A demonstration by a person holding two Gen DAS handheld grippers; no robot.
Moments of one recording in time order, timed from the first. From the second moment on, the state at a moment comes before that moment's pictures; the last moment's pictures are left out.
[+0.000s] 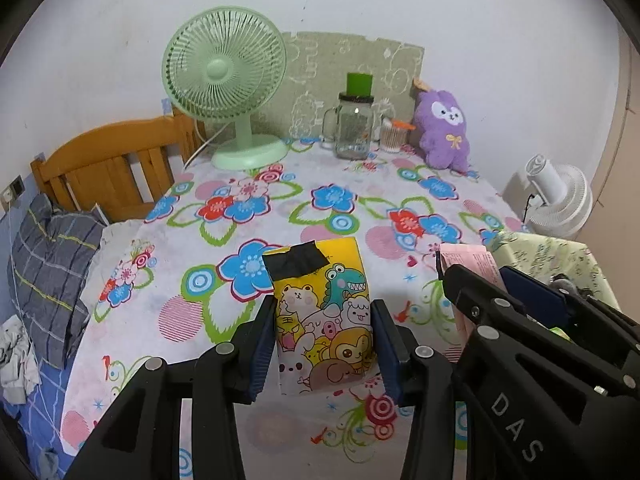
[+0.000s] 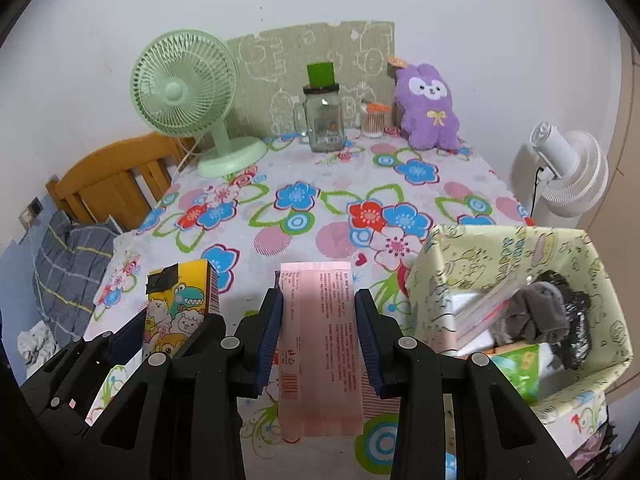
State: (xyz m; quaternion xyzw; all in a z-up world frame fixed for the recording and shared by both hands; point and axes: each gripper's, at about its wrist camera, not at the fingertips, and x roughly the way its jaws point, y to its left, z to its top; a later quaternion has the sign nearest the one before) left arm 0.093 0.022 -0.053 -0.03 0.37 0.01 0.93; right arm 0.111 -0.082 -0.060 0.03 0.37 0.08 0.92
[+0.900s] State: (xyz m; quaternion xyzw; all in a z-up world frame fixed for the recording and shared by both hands) left arm 0.072 -0.052 -0.009 -0.01 0.31 -0.03 0.95; right arm 0.079 -0.157 -0.009 0.03 0.32 0.07 0.95
